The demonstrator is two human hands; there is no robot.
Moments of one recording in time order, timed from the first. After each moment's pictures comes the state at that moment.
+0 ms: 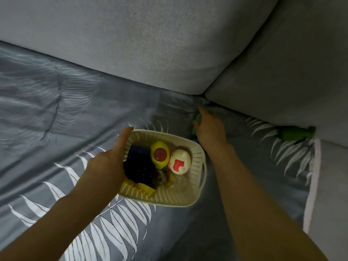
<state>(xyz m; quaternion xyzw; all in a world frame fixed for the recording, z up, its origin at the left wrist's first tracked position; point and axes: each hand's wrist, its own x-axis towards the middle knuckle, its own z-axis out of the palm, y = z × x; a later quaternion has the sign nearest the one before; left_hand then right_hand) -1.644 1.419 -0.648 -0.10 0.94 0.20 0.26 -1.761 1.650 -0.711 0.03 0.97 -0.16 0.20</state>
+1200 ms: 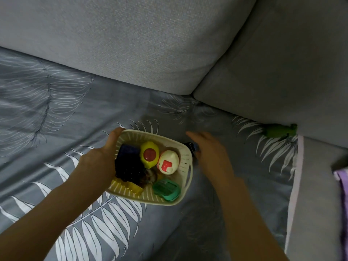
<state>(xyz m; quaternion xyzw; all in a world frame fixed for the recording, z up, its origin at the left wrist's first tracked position) -1.650 1.421 -0.644 -0.10 0.93 0.20 0.28 -1.694 1.686 -0.673 -0.07 0.96 -0.16 0.22</state>
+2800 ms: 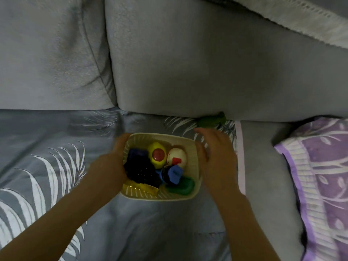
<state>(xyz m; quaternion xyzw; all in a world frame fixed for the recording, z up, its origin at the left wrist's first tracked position) -1.697 1.612 -0.614 -0.01 0.90 0.33 0.30 -1.666 1.842 -0.609 0.05 0.97 -0.25 -0.06</state>
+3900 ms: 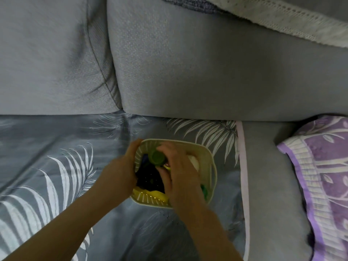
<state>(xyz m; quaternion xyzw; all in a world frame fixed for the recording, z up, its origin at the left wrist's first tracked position) -1.686 1.633 -0.588 0.03 0.89 0.31 0.33 -1.639 1.778 -0.592 -0.02 0.94 -0.33 -0.02</state>
